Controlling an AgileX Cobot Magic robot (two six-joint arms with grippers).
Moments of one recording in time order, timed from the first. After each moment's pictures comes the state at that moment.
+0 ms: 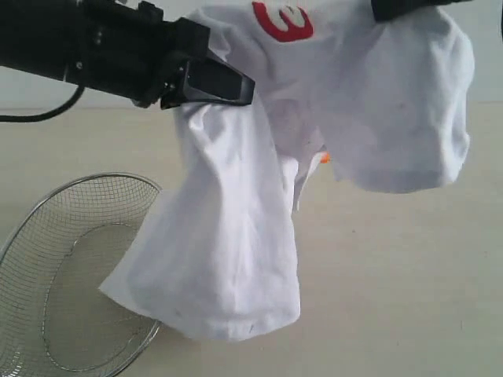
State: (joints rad) left arm -0.38 1.54 -1.13 -1.25 0.81 0.94; right arm 0.23 1.33 -1.36 0.16 0.83 -0.12
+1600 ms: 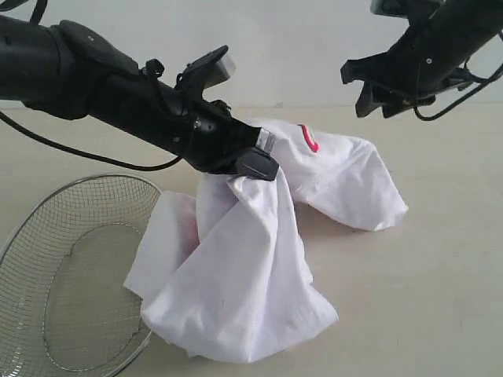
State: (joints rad) left arm -0.46 1.88 -1.26 -1.09 0.69 0.87; right arm 0.02 1.86 -1.50 0.31 0.78 -0.19
